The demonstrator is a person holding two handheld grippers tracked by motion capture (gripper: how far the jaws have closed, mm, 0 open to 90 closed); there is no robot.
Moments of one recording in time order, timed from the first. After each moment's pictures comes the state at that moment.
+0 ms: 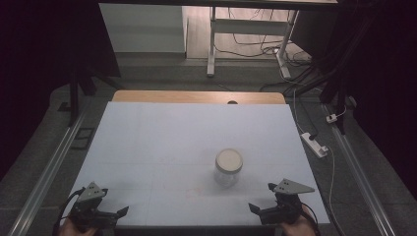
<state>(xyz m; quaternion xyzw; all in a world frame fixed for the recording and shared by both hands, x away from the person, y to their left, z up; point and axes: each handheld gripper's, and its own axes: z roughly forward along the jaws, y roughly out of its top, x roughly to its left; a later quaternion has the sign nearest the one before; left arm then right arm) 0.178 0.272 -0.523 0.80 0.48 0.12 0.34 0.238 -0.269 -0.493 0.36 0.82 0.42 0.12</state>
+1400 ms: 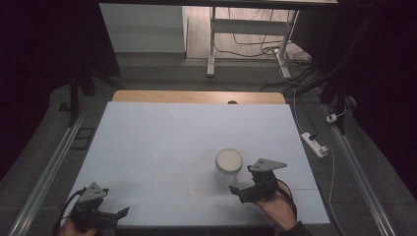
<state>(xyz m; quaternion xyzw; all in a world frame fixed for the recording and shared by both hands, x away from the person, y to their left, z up) 0.178 0.270 -0.523 0.81 0.47 0.12 0.34 0.292 -0.212 -0.486 0.32 0.84 0.42 0.11</state>
